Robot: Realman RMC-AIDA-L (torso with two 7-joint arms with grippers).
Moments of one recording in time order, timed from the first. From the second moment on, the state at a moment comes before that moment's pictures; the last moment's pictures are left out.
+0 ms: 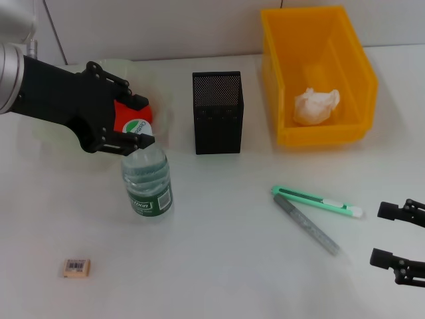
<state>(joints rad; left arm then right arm) -0.68 -2.07 1.04 1.44 2.29 1.74 -1.73 0.16 2.03 -0.47 -0.65 -1.96 -1.93 1.06</state>
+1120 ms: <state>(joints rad) -0.29 -2.07 1.02 0.88 1.53 1.75 -1.16 0.22 2.03 -0.15 -0.84 -1.95 -2.04 1.31</state>
